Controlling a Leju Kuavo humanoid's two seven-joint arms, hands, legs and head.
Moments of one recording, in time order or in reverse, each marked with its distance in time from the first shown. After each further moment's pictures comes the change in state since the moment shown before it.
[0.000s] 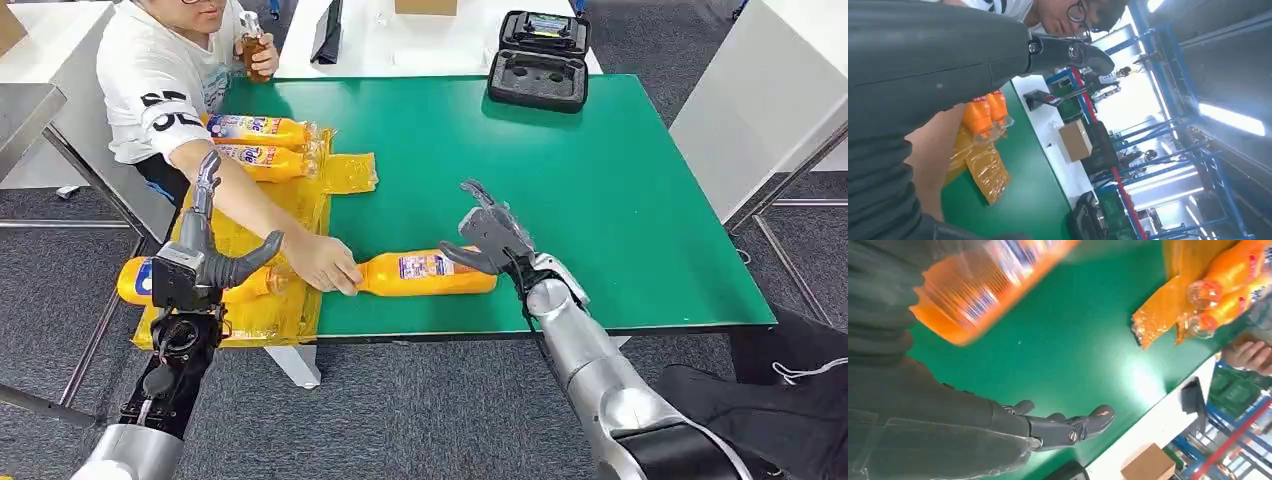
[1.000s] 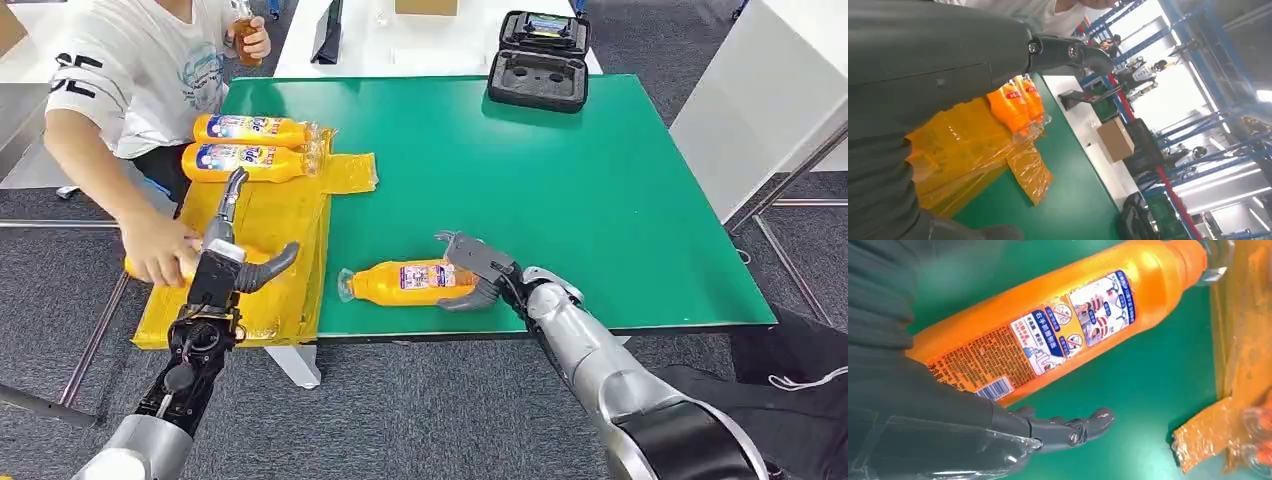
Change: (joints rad) left arm -0.048 -0.011 -0.054 0.161 -0.097 0.111 0.052; right arm -0.071 -0.028 0.144 0.192 -0.055 0.310 0.026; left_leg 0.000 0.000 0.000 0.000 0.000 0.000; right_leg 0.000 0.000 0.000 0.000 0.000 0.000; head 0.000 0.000
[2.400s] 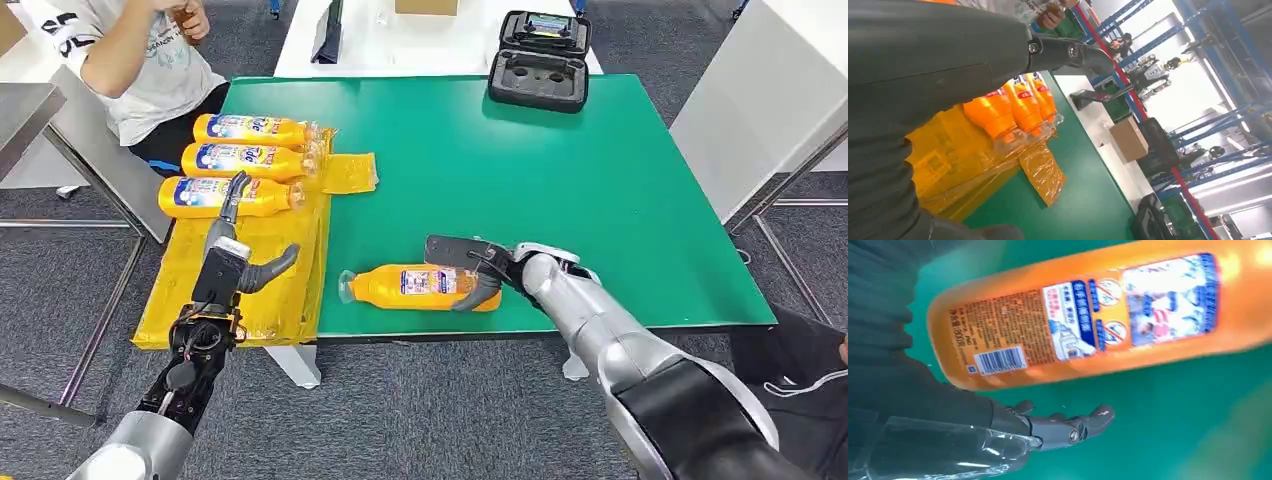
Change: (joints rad) left arm -0.014 0.003 -0.006 0.044 0.000 0.021 0.020; right arm -0.155 -0.011 0.228 0.085 0.079 0.107 0.199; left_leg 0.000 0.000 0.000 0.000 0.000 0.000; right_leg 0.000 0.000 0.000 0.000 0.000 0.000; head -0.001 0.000
